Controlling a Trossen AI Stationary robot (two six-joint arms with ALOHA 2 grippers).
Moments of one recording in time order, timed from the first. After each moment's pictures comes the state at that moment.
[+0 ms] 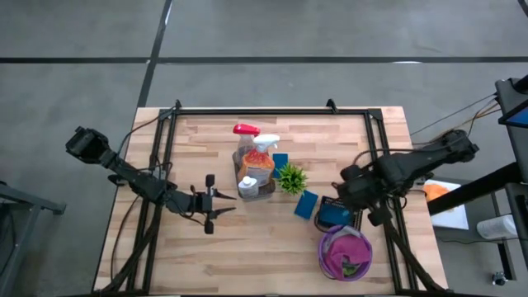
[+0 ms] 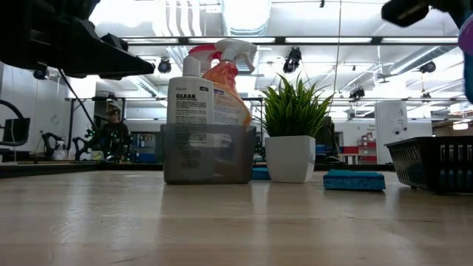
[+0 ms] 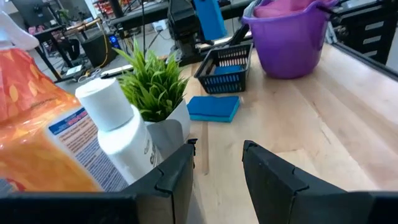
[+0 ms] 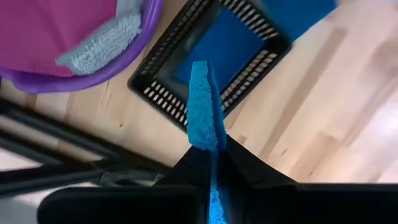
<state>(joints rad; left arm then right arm) -0.50 1.21 0.29 0.64 -0.53 0.11 0.39 1.29 1.28 -1.50 -0.08 -0.01</state>
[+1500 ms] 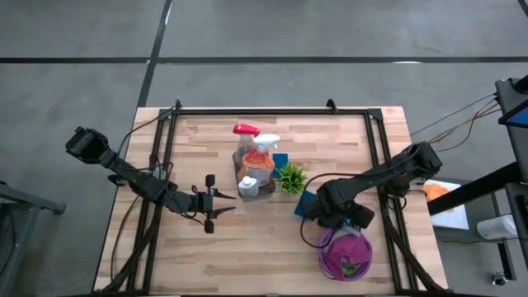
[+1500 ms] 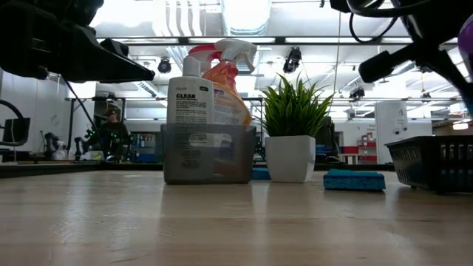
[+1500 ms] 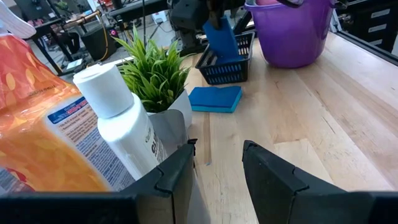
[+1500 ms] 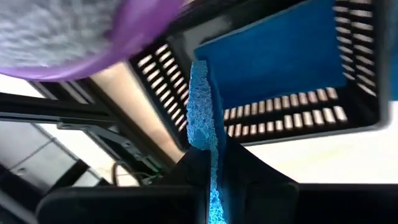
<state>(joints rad) -0.49 1.21 0.29 0.60 -0.53 0.10 0.34 1.72 1.29 -1.50 -0.16 -0.55</state>
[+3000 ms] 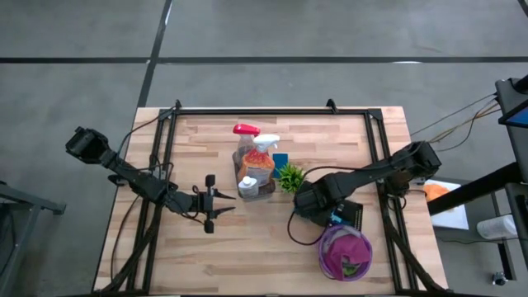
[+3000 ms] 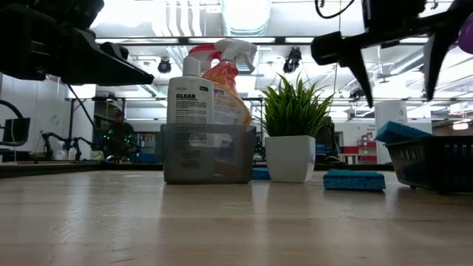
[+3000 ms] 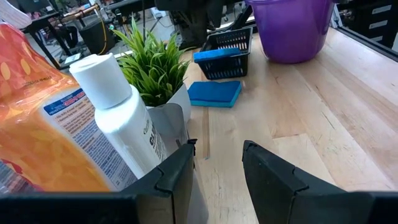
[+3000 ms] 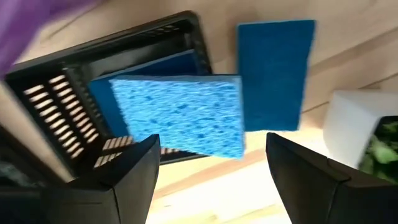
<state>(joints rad) -0.49 1.21 0.29 0.58 -0.53 0.08 0.30 1.72 1.37 -1.31 0.03 -0.74</state>
